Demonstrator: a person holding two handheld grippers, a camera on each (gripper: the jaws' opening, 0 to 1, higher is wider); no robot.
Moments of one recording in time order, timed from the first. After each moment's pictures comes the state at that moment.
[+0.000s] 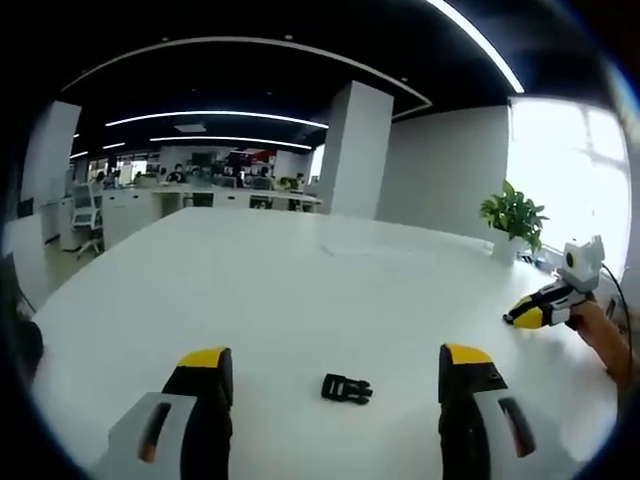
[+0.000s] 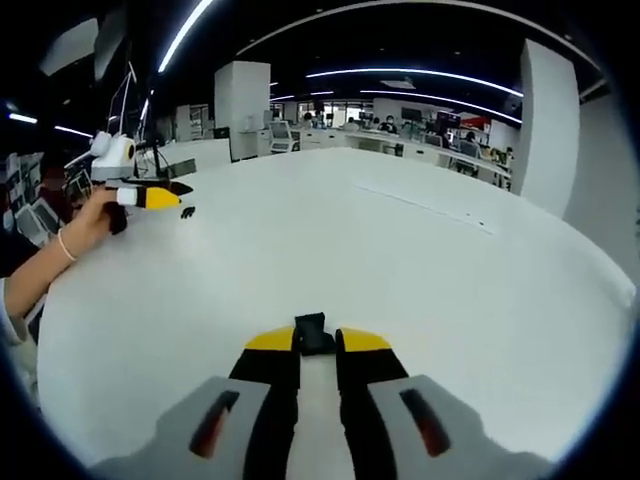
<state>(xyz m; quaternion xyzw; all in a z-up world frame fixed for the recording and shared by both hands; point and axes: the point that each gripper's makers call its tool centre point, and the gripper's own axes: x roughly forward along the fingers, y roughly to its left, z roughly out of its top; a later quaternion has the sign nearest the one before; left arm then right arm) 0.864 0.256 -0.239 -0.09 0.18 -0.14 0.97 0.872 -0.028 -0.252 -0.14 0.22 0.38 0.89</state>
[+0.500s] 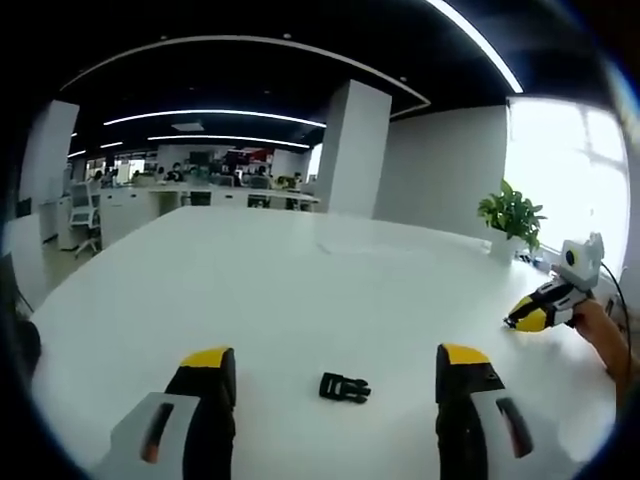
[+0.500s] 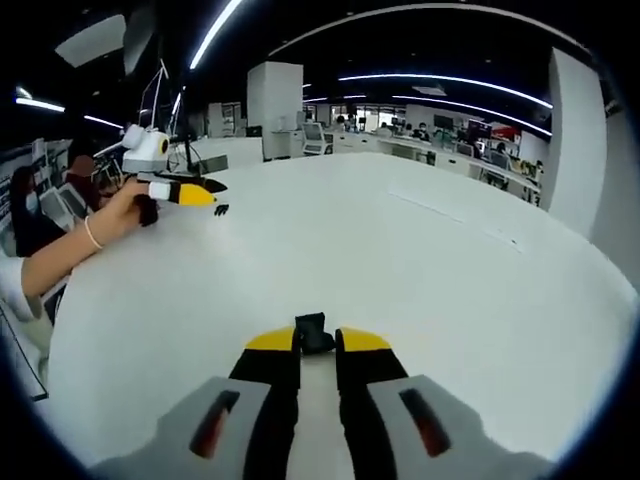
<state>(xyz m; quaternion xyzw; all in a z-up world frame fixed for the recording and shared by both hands) 0.864 0.255 -0.241 -0.09 0.18 -0.15 0.97 0.852 0.000 -0.252 -0.15 0.22 0.47 0.84</state>
